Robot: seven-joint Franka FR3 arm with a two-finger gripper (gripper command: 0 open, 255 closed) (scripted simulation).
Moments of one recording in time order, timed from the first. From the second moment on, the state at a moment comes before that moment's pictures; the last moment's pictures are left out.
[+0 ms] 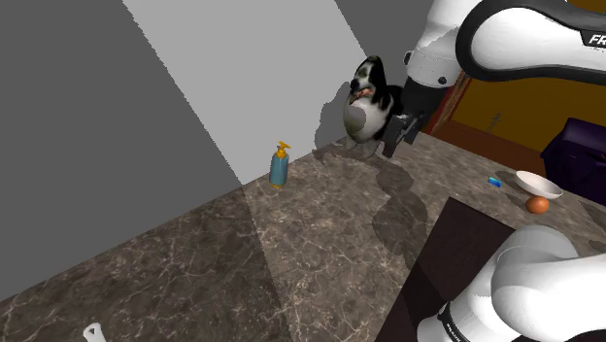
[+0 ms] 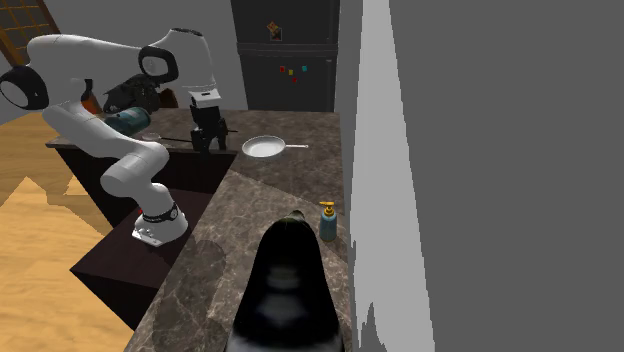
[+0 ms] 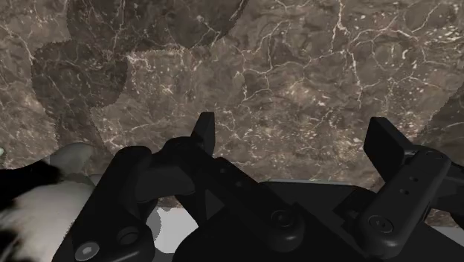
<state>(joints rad) 0.02 -0.77 0.06 -2.38 -0.10 1.65 0.07</state>
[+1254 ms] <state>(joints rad) 0.01 -0.14 0.02 -2.07 -0.02 2.00 0.06</state>
